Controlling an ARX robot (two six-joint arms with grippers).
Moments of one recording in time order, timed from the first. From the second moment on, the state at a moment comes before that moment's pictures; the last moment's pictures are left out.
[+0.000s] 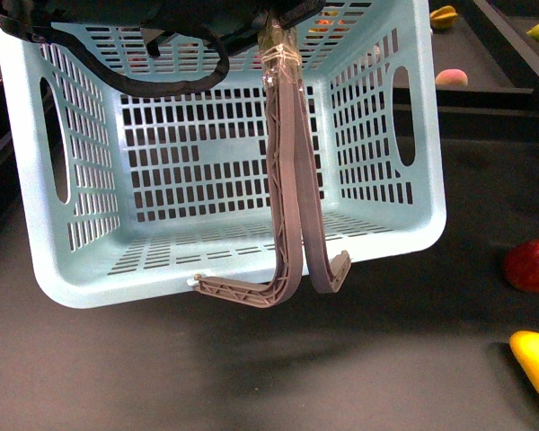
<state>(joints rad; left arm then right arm) -0.45 1.80 0.97 0.62 0.11 -0.50 -0.09 0.48 0.08 0.18 0.02 0.02</state>
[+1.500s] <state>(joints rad) -0.45 1.80 0.97 0.62 0.11 -0.50 -0.31 2.71 0.81 0.96 -0.06 -0.12</state>
